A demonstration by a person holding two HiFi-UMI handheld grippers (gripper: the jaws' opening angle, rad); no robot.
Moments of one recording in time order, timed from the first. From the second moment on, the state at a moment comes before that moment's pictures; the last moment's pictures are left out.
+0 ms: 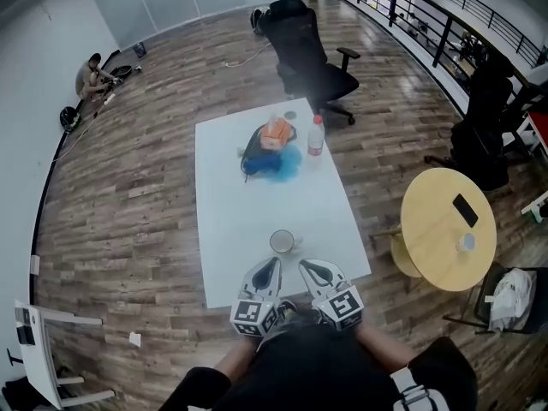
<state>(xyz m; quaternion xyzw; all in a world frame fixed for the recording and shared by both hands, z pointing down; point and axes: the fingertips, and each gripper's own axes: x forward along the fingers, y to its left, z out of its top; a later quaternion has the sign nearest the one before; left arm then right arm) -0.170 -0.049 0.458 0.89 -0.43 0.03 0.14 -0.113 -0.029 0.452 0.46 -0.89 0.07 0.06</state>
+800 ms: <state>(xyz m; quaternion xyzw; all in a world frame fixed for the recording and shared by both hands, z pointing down) -0.182 -0.124 0.595 0.93 -0.33 0.14 0.06 -0.125 -0.109 0.501 0.46 -0.87 0.08 0.14</state>
